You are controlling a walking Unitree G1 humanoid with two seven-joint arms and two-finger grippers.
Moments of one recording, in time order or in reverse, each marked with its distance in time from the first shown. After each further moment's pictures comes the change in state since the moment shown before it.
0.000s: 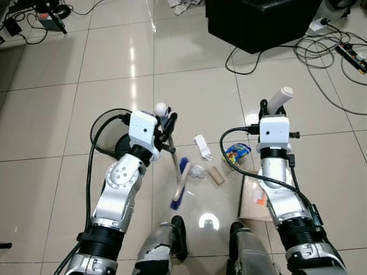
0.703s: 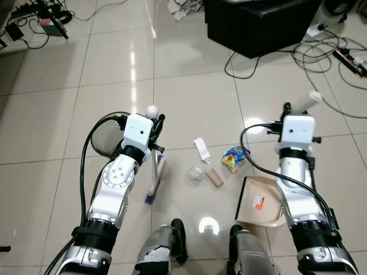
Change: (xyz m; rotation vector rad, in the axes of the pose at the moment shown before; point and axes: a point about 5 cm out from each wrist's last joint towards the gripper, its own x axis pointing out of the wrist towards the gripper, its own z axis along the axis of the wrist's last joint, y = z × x) left arm -0.004 0.018 -0.018 0.143 0.054 0.089; right arm 0.004 -0.033 -0.011 -0.010 0.086 -0.082
